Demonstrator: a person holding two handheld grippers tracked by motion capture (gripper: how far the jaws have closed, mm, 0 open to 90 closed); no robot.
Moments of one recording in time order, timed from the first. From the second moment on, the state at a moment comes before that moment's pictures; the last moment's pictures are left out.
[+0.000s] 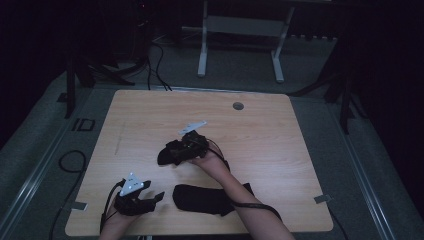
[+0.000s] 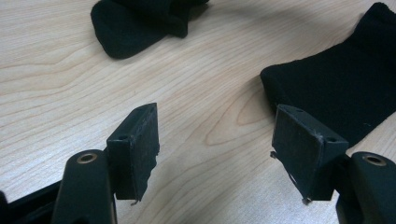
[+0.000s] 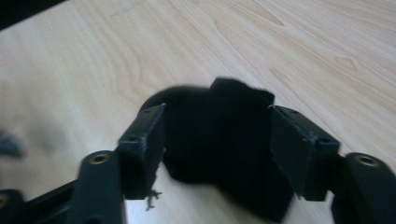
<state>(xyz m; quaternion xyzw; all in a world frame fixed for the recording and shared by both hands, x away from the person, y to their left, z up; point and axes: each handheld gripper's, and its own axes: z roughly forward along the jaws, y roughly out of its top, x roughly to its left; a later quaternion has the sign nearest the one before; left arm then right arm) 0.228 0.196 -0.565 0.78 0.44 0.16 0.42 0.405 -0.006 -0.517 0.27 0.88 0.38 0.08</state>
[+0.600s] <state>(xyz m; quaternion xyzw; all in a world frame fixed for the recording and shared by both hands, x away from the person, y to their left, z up) 0.227 0.200 -0.564 0.77 0.44 0.16 0.43 0.404 0.039 -0.558 0.29 0.89 0.31 0.16</state>
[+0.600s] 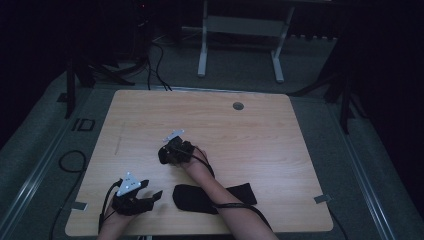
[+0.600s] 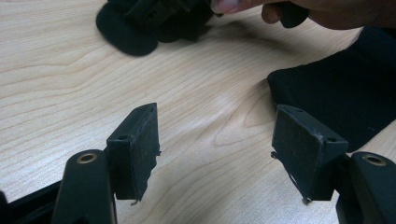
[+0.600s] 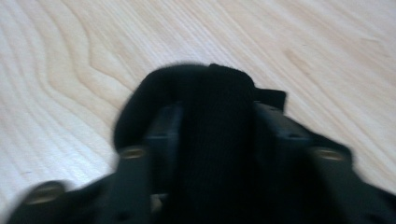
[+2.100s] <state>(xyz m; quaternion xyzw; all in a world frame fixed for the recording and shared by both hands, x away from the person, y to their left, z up) 0.242 0.162 -0.554 0.79 0.41 0.12 0.45 0.350 -0.119 -0.557 0.38 0.85 0.32 0.19</state>
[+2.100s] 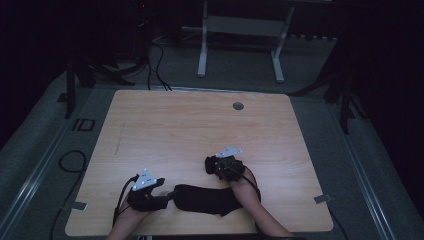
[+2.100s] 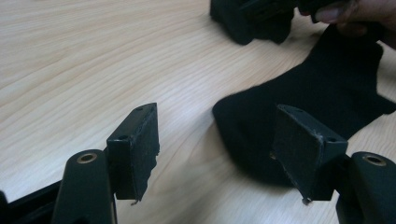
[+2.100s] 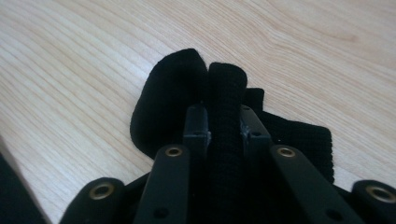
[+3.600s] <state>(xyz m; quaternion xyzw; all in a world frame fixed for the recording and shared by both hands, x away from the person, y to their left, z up) 0.353 0.044 -0.553 0.87 0.33 0.11 0.34 0.365 -0.168 -0.549 0.39 0.85 0.31 0.15</state>
